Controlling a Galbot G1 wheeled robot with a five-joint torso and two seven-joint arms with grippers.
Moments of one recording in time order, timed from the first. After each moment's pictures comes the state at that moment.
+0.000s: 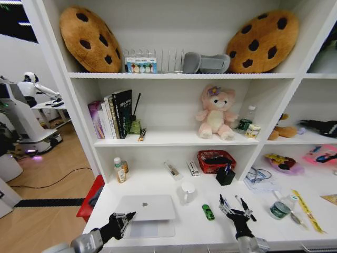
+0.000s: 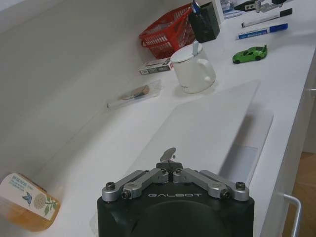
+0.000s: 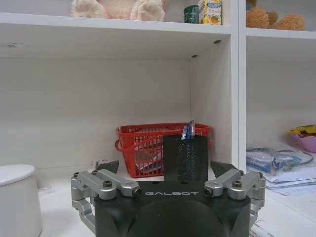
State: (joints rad) left arm 1.95 -0.18 -0.42 -2.36 -0.37 0.11 -0.22; right arm -1.80 1.32 0.66 1.97 0.32 0.27 0.16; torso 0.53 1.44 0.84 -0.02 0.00
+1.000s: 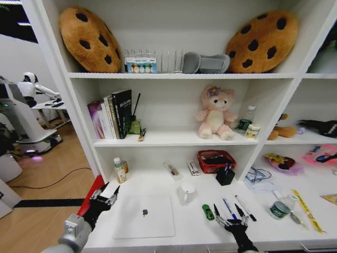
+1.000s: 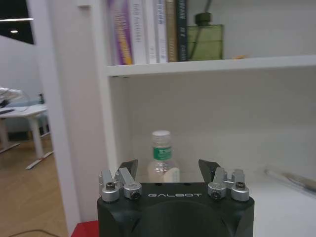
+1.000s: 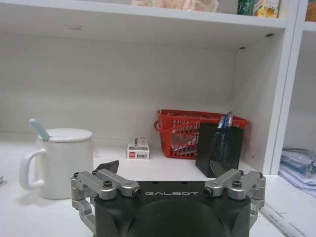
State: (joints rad) left arm 1.91 -0.95 -0.69 -2.39 -0.56 0.11 -0.35; right arm -1.93 1.22 0.63 2.01 0.28 0.29 0.07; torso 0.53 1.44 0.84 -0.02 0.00
